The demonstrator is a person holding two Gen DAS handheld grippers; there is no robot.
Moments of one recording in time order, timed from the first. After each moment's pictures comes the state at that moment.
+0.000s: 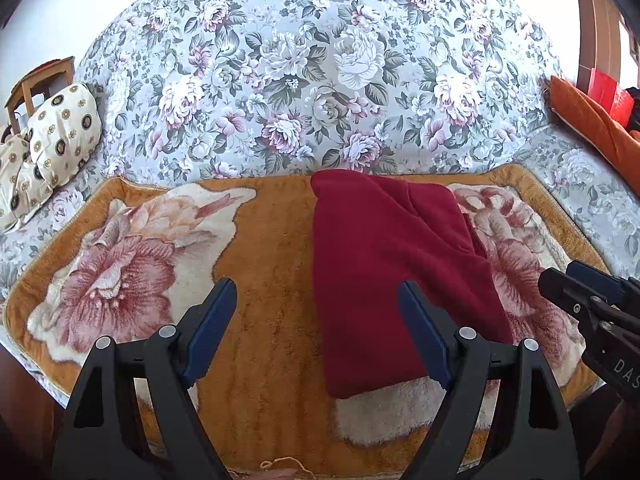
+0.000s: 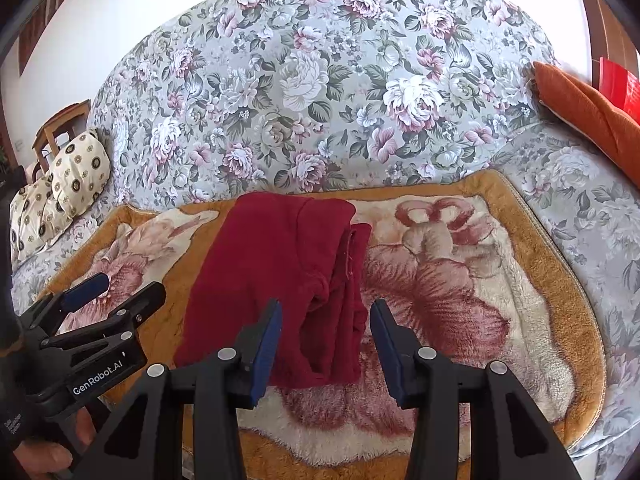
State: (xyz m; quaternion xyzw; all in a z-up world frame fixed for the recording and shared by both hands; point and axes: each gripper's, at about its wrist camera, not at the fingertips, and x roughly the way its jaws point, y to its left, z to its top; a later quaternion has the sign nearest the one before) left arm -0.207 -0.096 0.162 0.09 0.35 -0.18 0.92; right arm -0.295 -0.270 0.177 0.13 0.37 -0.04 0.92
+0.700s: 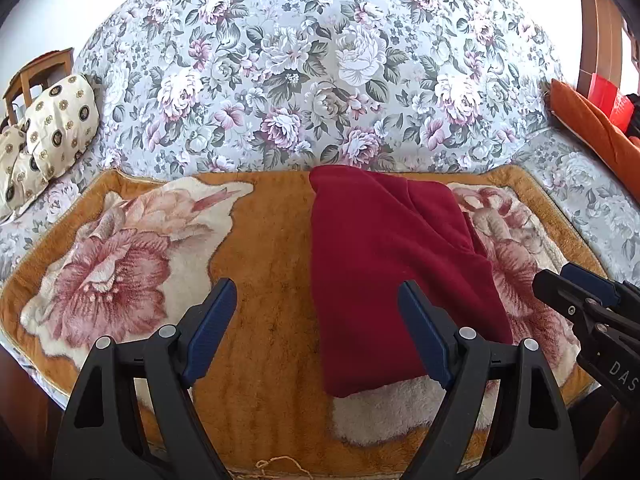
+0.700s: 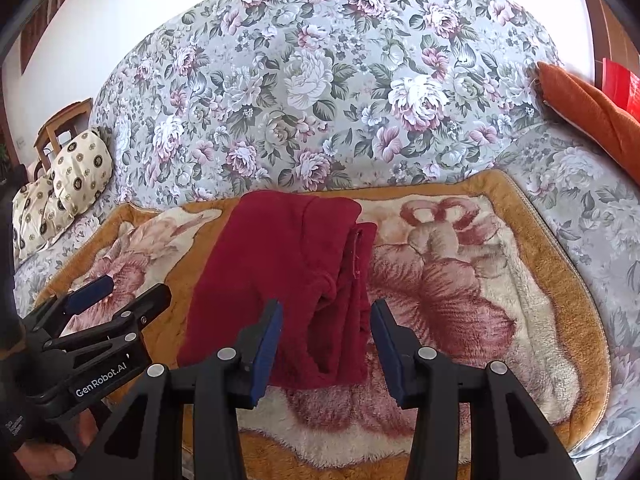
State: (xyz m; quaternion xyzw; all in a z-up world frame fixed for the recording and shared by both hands) left arm -0.205 -0.098 0.159 0.08 0.35 -0.18 0.91; right arm -0.292 -0.267 0.174 0.13 0.38 -0.03 0.92
